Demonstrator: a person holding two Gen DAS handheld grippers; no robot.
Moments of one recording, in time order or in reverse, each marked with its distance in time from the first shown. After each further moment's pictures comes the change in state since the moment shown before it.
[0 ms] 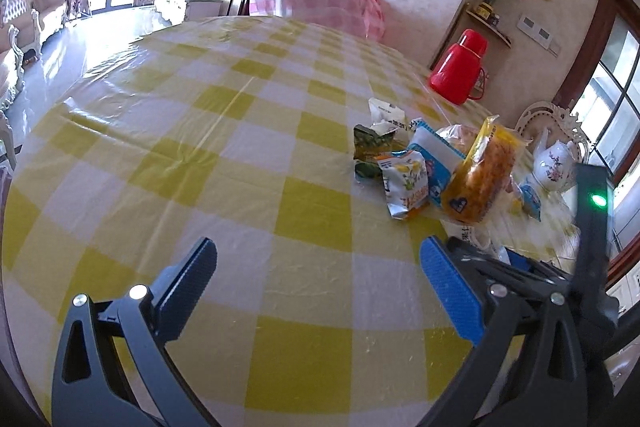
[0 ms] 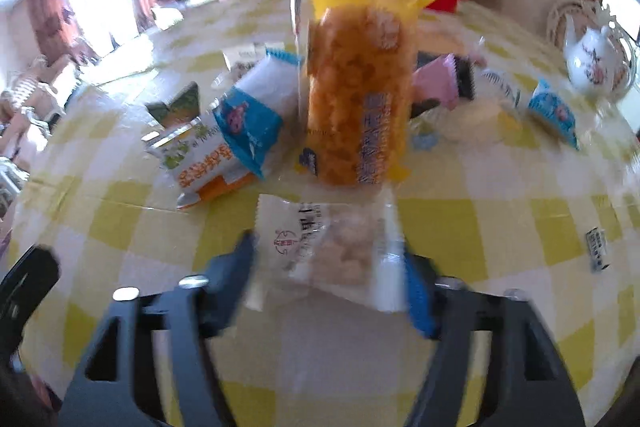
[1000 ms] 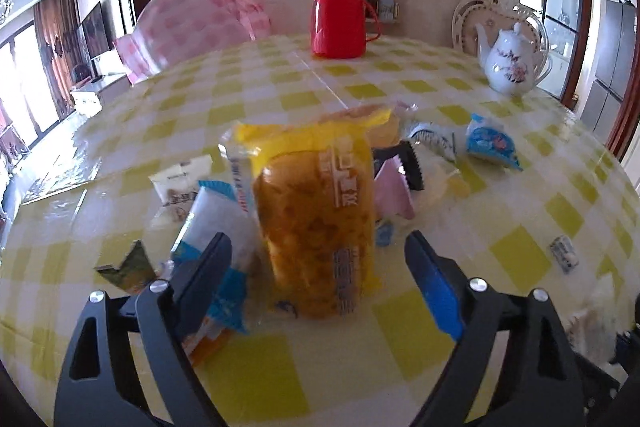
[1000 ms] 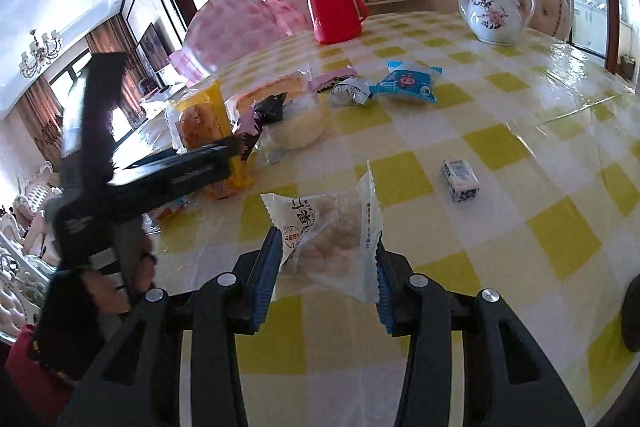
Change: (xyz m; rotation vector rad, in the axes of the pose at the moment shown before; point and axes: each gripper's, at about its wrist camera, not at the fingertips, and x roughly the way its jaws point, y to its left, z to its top) left arm 0.117 -0.202 0.025 0.513 0.037 -0.023; right arm -0.090 -0.129 -0.066 0.298 -0.171 0.068
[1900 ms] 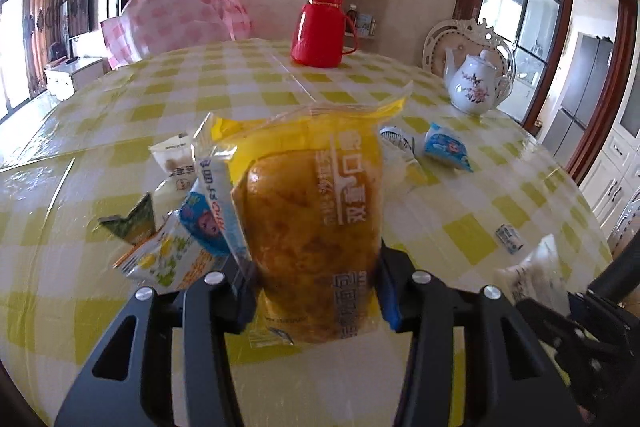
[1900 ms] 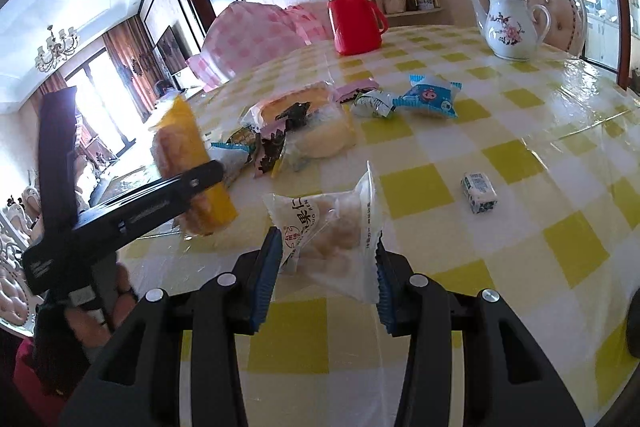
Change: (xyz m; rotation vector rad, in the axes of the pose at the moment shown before) left arm -0.050 0.026 -0.031 -0.088 -0.062 -0.174; right arm -0.004 0.011 -0.001 -0.042 -0.046 0.041
